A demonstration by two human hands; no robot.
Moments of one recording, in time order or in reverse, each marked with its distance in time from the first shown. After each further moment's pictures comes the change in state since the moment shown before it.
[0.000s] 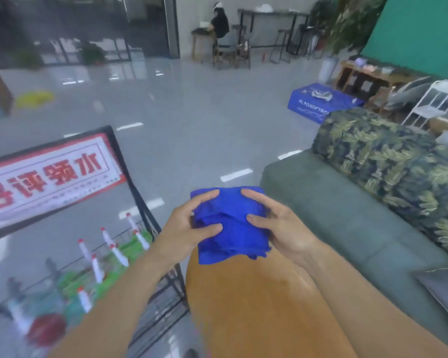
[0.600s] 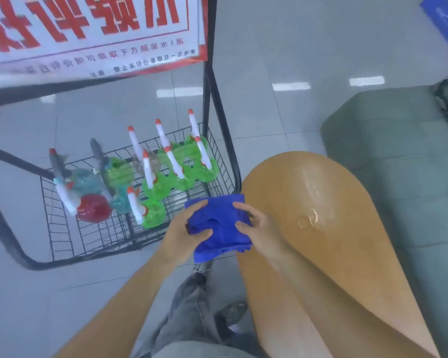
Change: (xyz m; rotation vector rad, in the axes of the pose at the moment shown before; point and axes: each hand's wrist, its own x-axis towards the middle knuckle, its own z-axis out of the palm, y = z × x) left_hand -0.109 -0.254 -0.152 0.009 0.445 -0.515; right_hand 0.101 0.252 0.129 -0.440 -0.107 0.455
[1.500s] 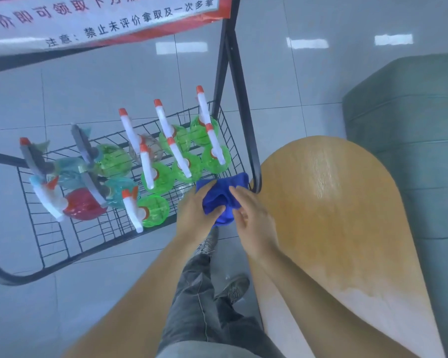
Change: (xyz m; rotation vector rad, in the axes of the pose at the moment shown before) left_hand 0.096 -0.050 0.002 0.530 0.143 0.004; right_hand 0.088 0.046 0.048 -0.627 0.154 -0.336
